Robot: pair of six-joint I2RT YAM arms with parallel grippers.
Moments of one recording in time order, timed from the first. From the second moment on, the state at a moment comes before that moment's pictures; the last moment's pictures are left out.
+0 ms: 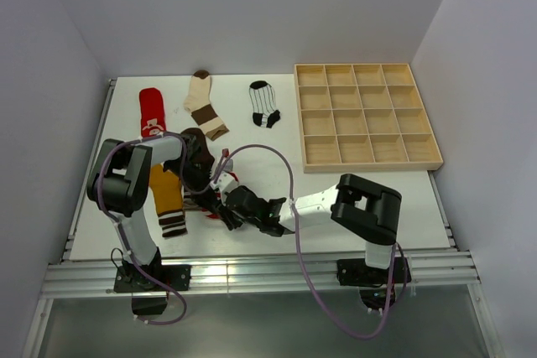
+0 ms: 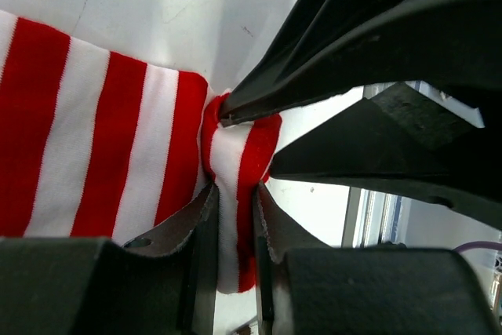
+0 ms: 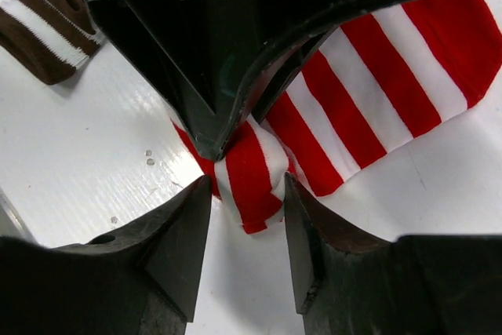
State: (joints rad) left arm -0.27 1.86 1.04 -1.01 0.88 1.05; right arm 1.22 1.82 0.88 0.33 0.20 0.27
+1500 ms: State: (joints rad) left arm -0.11 1.63 0.99 -0.66 0.80 0.62; right arm 1.22 1.84 0.88 0.34 0.18 0.29
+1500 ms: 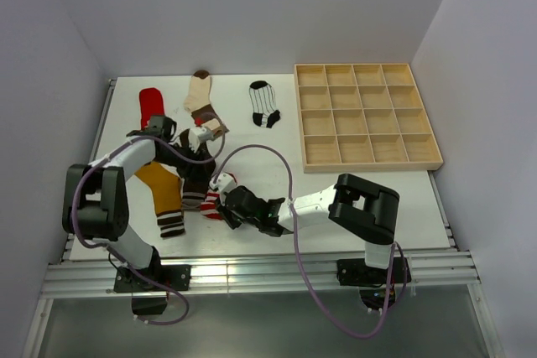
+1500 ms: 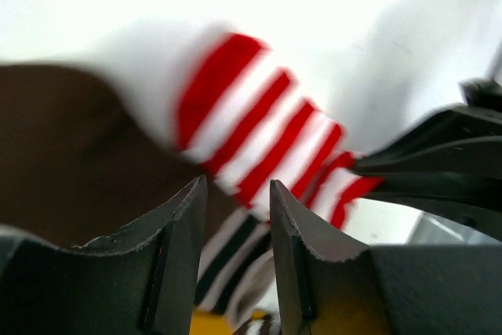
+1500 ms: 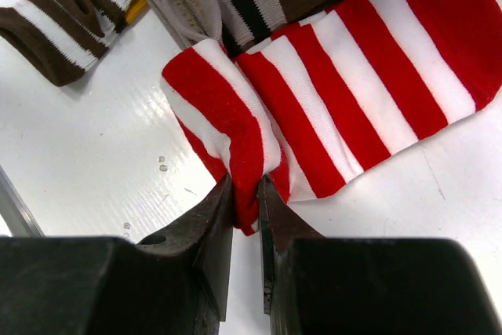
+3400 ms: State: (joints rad) left arm -0.47 1.01 0.55 -0.48 0.56 0.84; right arm 0.86 1.95 1.22 -0.30 -0.51 0.37
